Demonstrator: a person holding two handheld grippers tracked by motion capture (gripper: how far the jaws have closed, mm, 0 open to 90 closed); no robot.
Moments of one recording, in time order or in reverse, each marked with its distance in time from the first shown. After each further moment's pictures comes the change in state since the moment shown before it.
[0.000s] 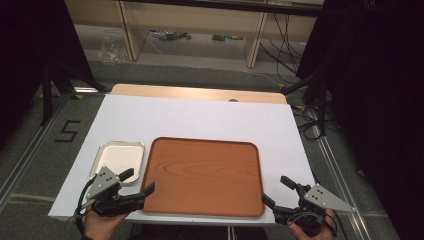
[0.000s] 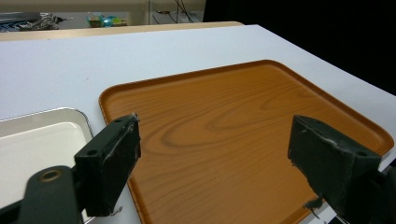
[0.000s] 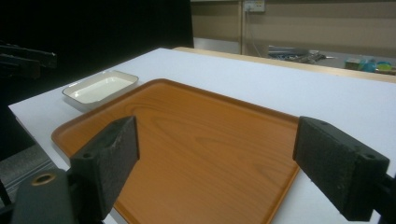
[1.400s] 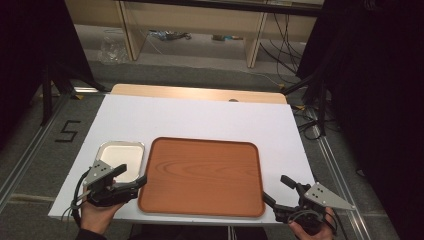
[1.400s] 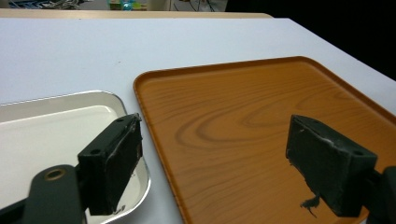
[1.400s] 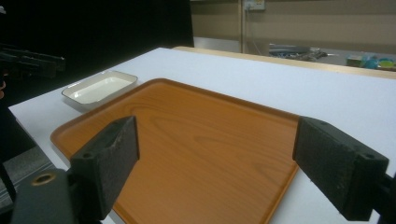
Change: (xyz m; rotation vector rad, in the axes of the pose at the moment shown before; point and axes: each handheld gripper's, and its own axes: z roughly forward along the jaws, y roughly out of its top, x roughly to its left) left arm 0.031 -0.001 0.009 0.039 0.076 -0.070; right arm -0.005 -0.001 0.001 0.022 0.010 0.012
